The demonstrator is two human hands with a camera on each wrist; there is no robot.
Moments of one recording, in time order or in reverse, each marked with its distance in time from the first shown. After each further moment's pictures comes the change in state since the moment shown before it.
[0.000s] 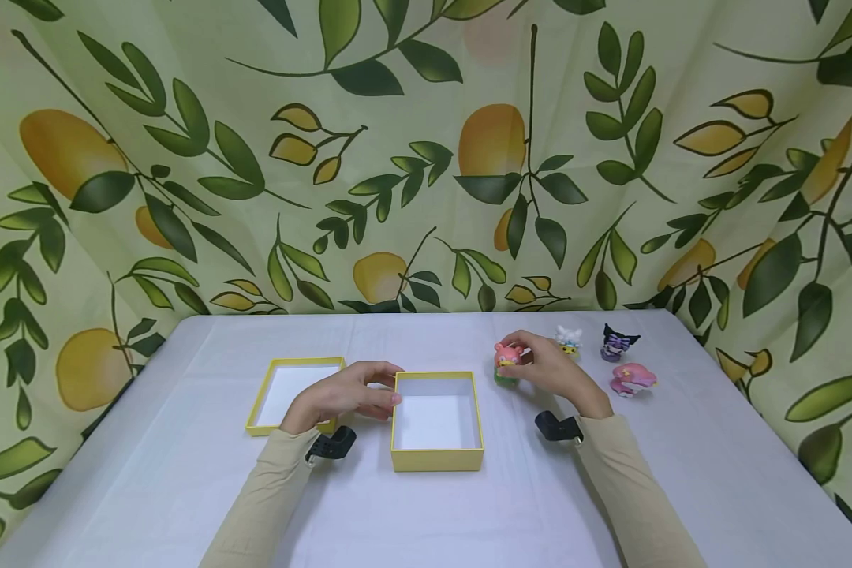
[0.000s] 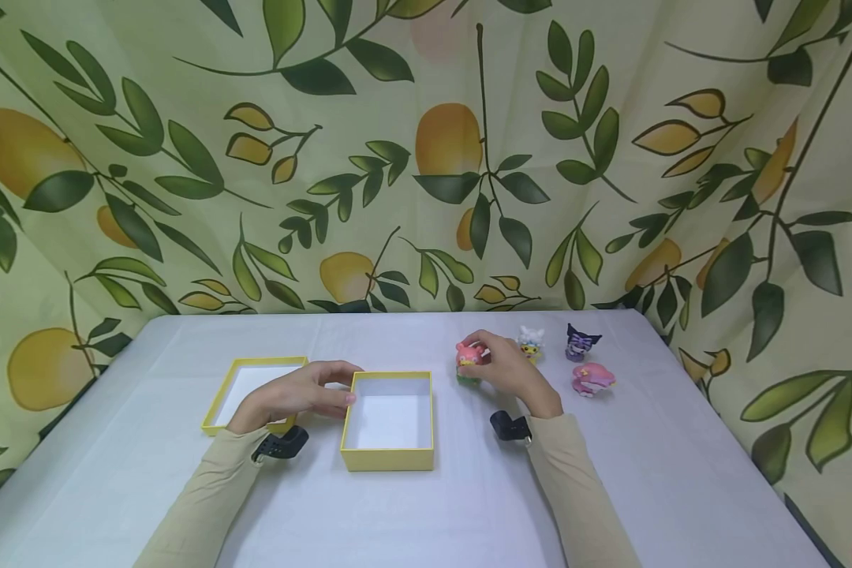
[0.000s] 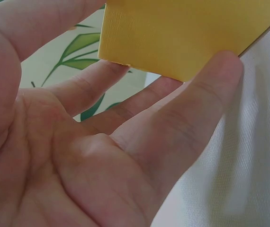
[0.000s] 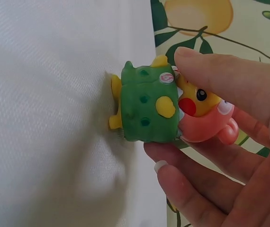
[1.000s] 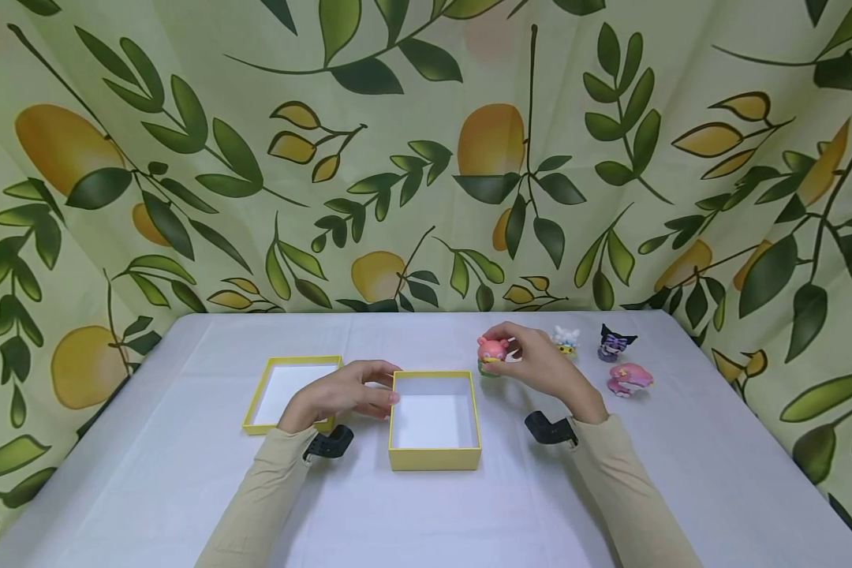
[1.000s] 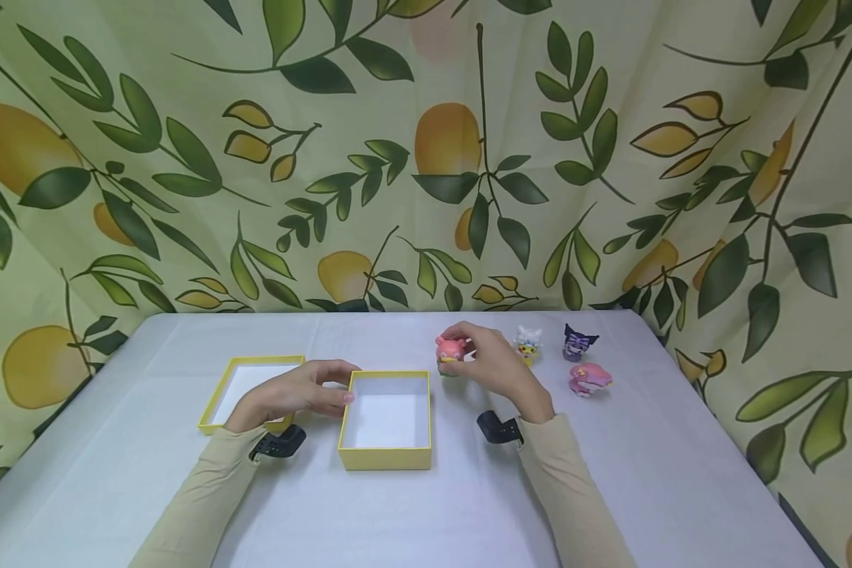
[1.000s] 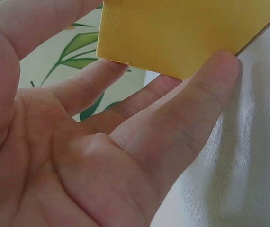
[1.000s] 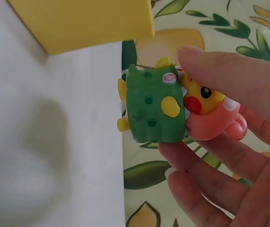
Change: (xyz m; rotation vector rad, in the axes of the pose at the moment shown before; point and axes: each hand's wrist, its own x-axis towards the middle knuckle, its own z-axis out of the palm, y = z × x) left_hand 0.000 0.001 0.000 -0.009 0.000 -0.014; right_hand -0.005 -0.039 -0.002 0.006 0.043 -0.141
